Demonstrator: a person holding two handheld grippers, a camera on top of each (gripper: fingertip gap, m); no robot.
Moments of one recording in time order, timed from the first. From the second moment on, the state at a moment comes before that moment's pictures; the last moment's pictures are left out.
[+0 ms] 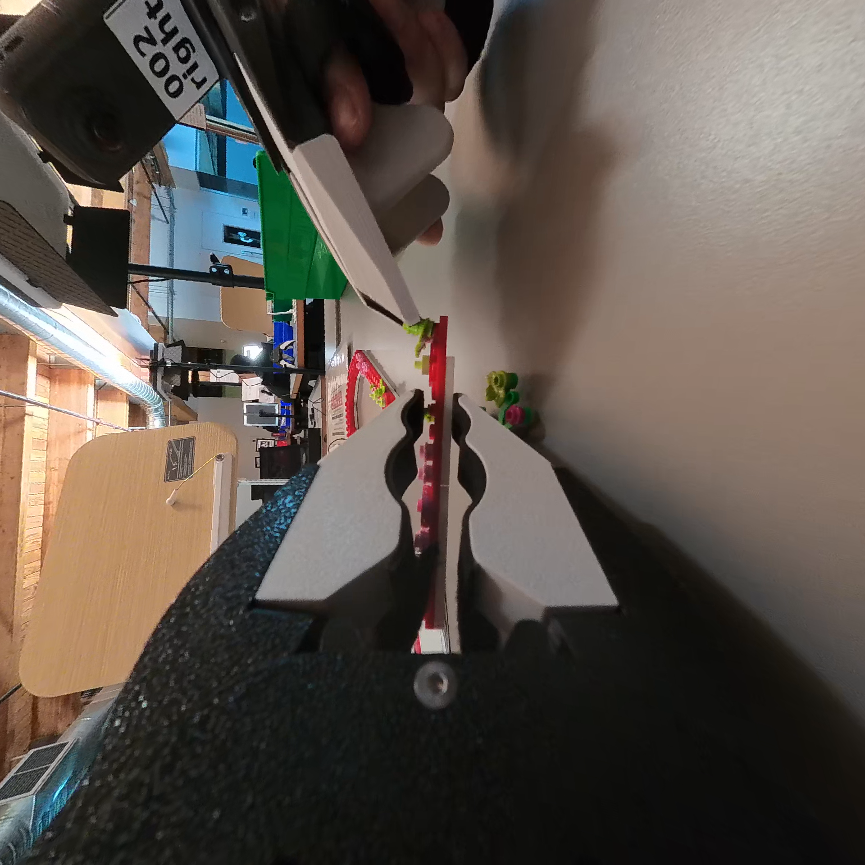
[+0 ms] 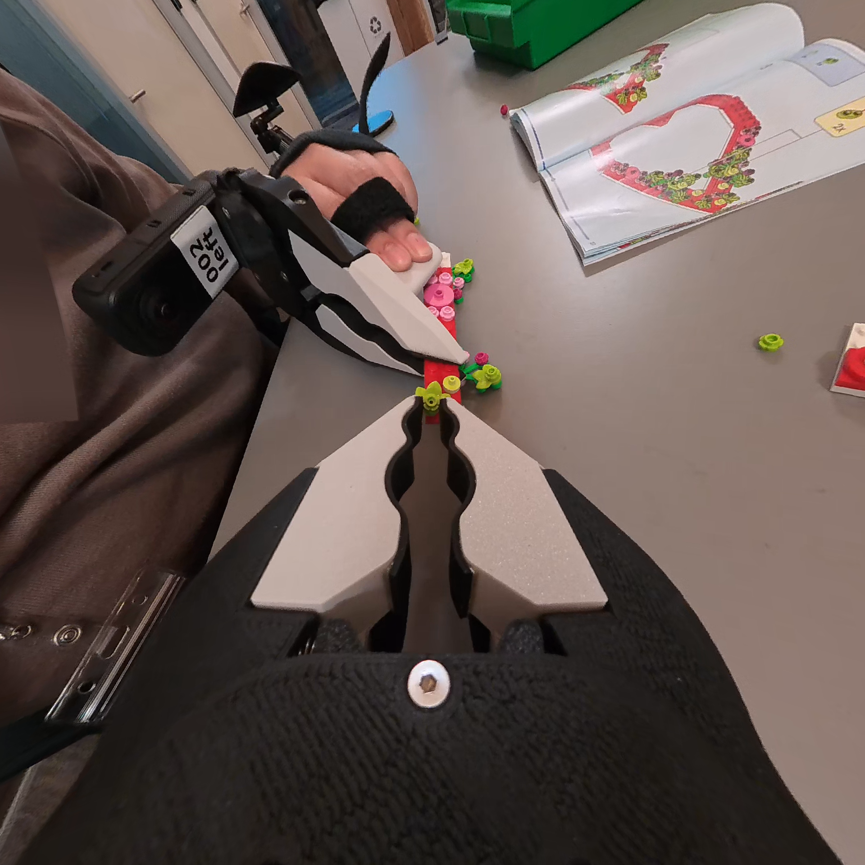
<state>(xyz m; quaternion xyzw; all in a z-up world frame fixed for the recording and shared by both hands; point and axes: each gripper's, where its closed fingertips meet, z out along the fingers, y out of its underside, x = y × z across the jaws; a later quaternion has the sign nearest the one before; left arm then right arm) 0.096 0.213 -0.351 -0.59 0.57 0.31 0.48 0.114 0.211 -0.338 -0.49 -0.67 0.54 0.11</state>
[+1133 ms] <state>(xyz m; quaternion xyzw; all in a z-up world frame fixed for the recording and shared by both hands) 0.093 0.212 -0.330 -0.64 0.49 0.20 0.56 0.109 0.221 -0.308 -0.54 -0.47 0.70 -0.06</state>
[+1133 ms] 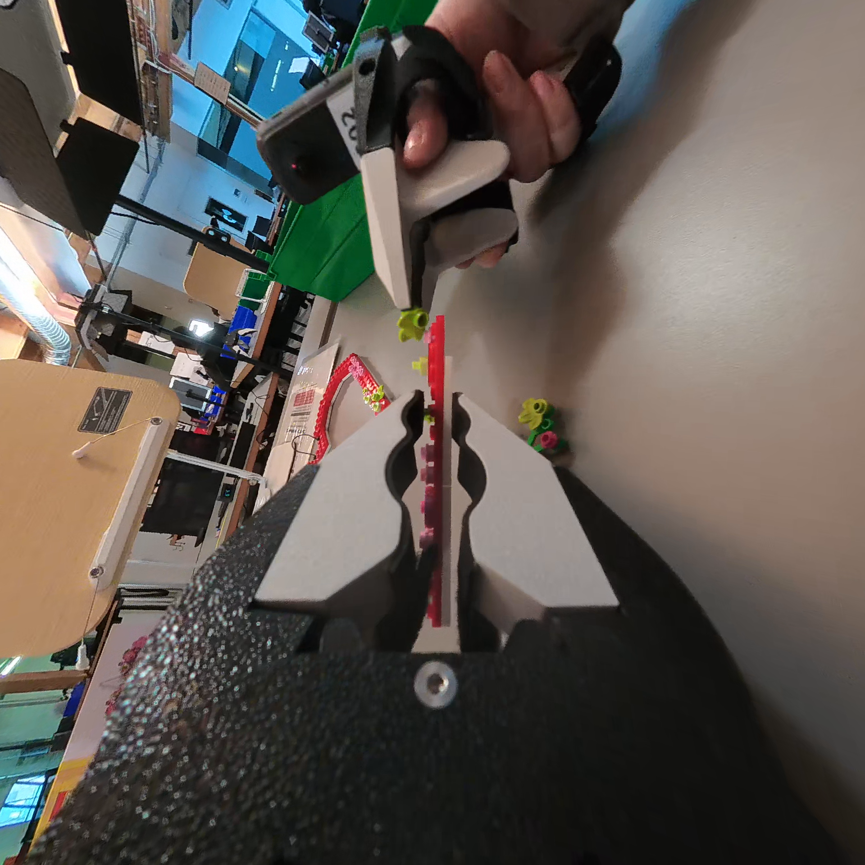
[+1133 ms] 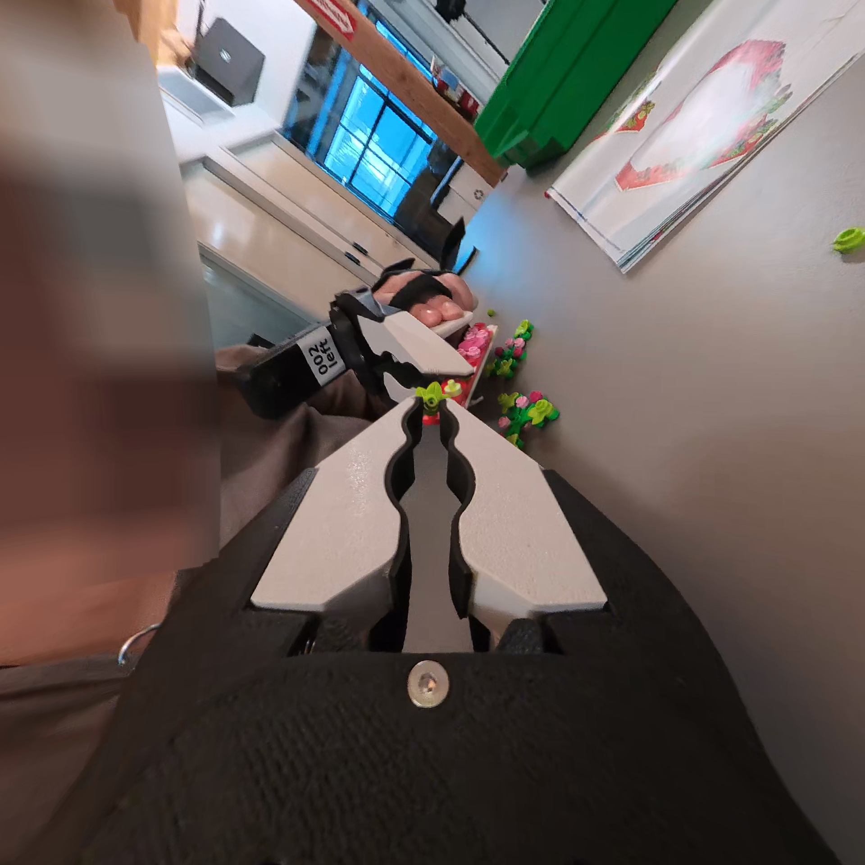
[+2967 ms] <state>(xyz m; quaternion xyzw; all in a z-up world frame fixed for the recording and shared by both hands) 0.114 0.199 -0.361 -0.64 0.57 0.16 0.49 0.129 0.200 -0.344 -0.51 -0.64 0.57 -0.03</state>
